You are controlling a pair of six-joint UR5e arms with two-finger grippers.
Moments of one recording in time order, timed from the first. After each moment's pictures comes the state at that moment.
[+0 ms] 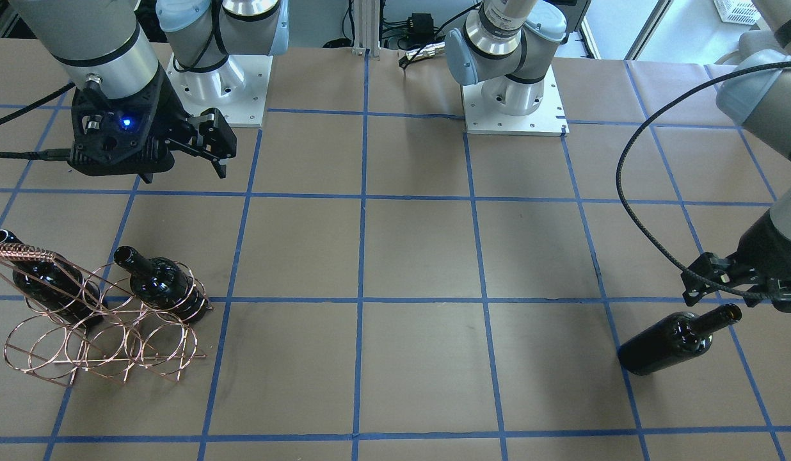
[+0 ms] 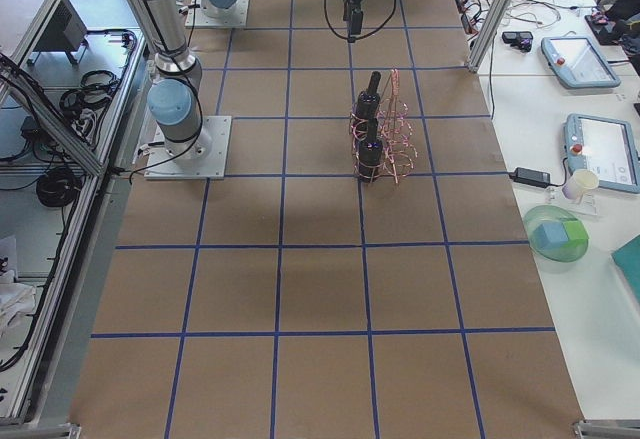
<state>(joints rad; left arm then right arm) -1.16 -1.88 -1.51 -1.16 1.56 0.46 1.60 -1.50 1.47 -1.51 -1.55 -0.07</state>
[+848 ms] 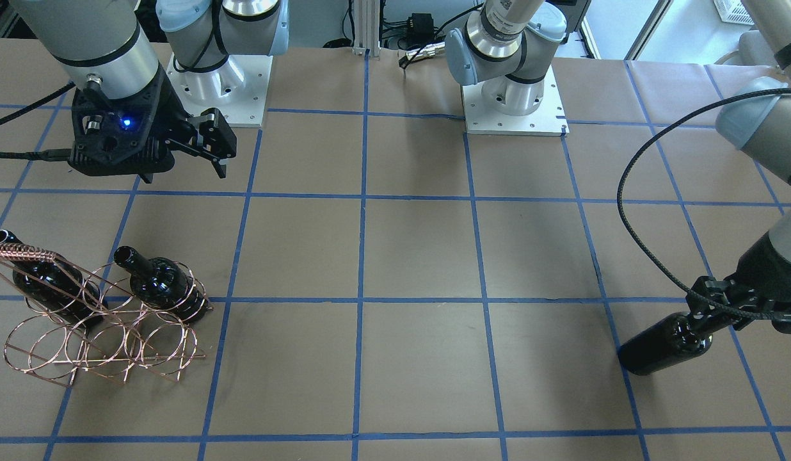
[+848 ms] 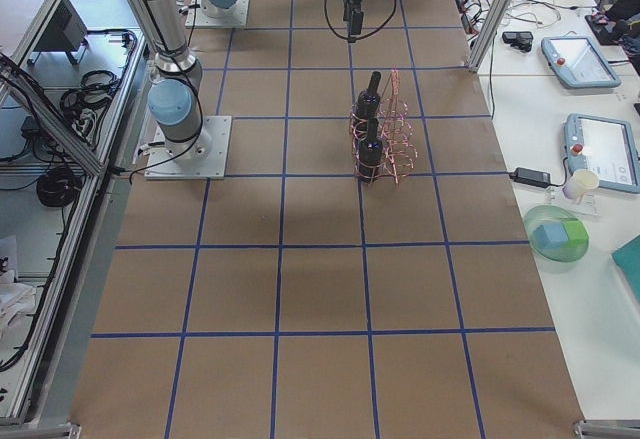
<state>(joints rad) -1.16 -1.92 -1.50 -1.12 1.53 0.47 1.60 -1.50 1.47 -1.51 -1.55 -0.07</state>
